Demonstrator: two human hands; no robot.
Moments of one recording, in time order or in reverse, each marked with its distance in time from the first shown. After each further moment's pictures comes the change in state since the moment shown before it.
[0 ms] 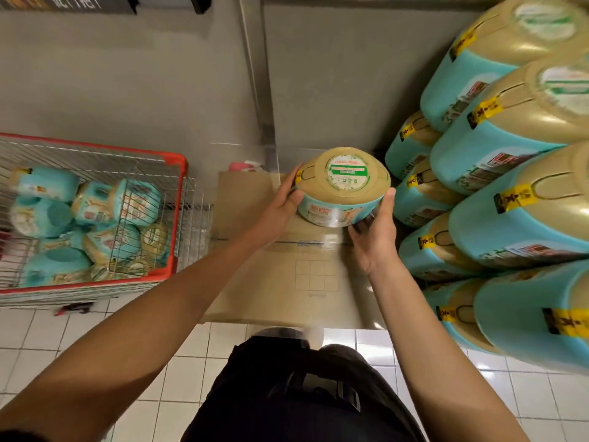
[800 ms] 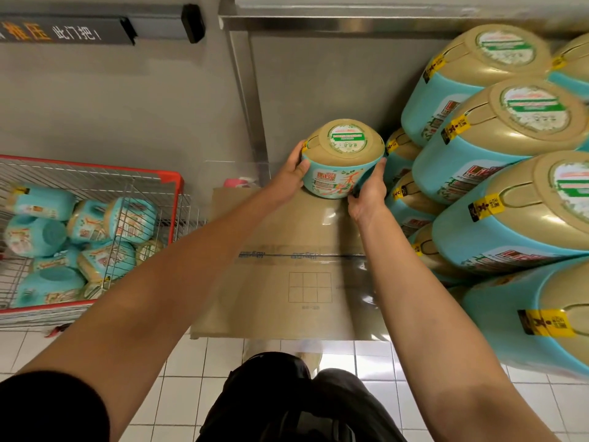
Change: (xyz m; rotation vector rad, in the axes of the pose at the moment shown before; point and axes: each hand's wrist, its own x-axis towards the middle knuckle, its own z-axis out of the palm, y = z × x) left_hand 0.091 0.039 0.006 -0.075 -0.033 -0.013; right_hand 0.067 -0.054 0.053 0.191 0.066 -0.008
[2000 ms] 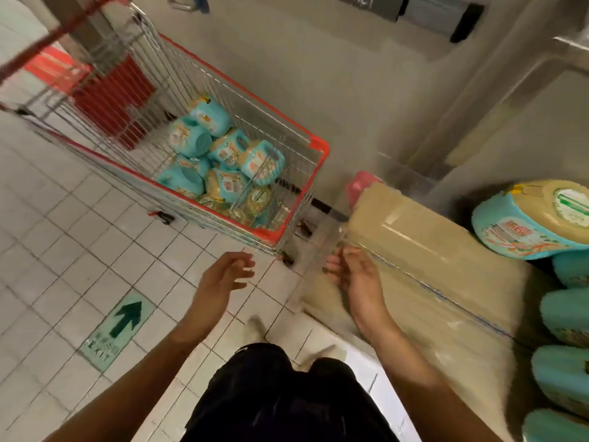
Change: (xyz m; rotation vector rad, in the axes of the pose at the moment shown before) left_hand -0.426 -0.116 -0.160 -0.136 0.879 -0.211; right_hand -0.189 0.244 0.026 -0.697 -0.577 0.166
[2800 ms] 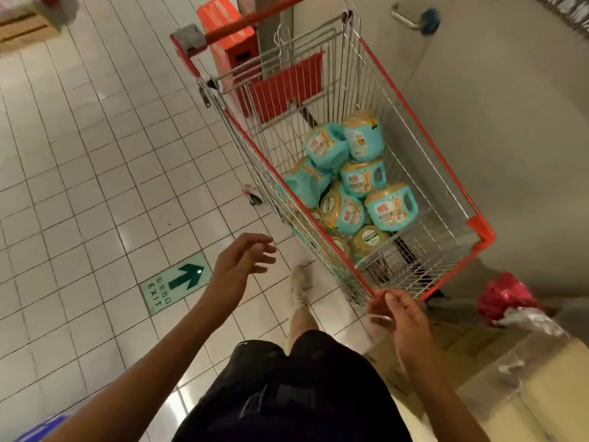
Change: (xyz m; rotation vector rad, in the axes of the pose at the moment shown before) left_hand 0.086 0.011 -0.279 -0.158 0.354 -0.018; right_hand 0.065 0.046 0.254 -0.613 -0.262 0.039
